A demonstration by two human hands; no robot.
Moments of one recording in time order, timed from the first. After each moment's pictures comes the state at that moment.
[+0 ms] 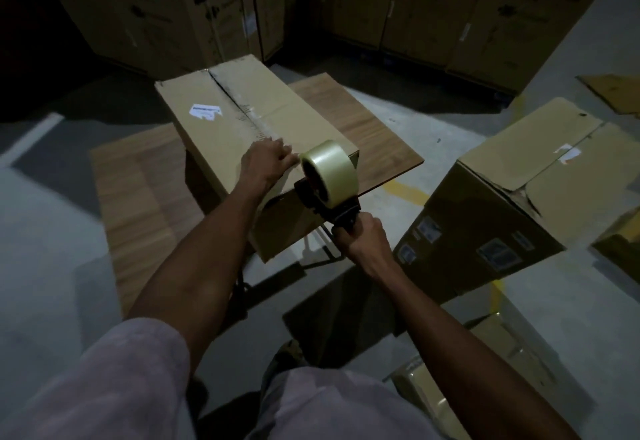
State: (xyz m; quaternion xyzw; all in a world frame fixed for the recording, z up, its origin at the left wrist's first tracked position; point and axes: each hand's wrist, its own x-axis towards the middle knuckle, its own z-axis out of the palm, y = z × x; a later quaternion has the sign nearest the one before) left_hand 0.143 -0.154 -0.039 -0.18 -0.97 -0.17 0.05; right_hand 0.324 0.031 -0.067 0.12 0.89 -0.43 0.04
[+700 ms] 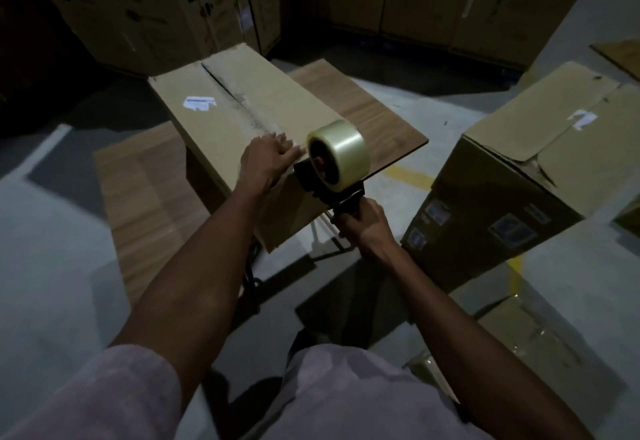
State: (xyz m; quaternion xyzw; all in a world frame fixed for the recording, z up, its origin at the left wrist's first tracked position) left_hand 0.160 -0.152 -0.057 -0.19 -0.95 -0.24 0.06; right_hand 0.326 0.034 -0.082 0.12 0.86 -0.50 0.01
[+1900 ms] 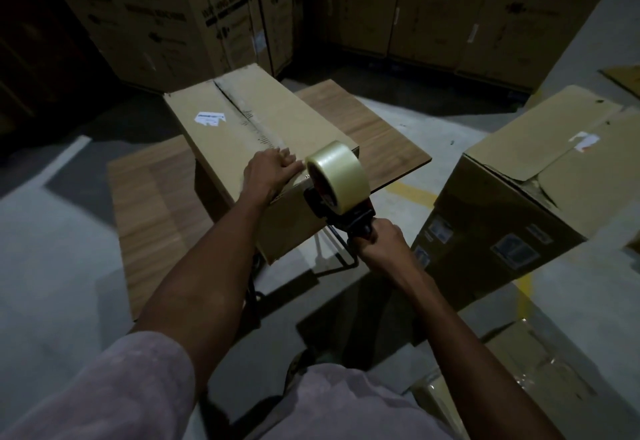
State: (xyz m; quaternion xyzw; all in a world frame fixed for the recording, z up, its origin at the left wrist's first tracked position) left_hand 0.164 -0.149 -0.052 -0.11 -0.96 -0.26 0.04; right_hand 0.355 0.056 -0.060 0.10 0.89 -0.45 0.07
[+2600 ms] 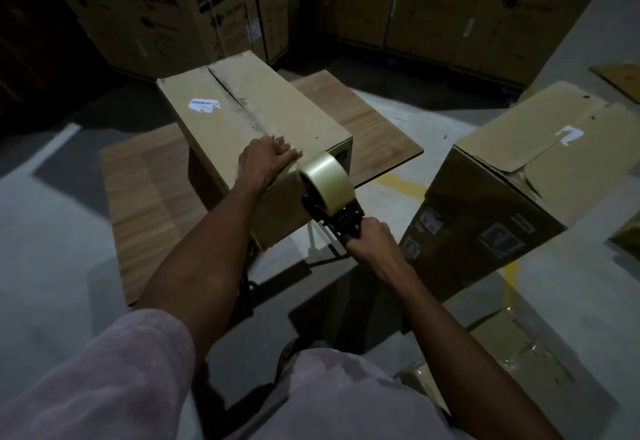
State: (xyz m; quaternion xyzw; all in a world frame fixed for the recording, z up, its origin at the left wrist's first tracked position) left_hand 0.169 -0.145 -0.052 -0.09 -0.96 -0.26 0.06; right_hand 0.358 0.054 -0.082 0.13 0.91 -0.39 0.10
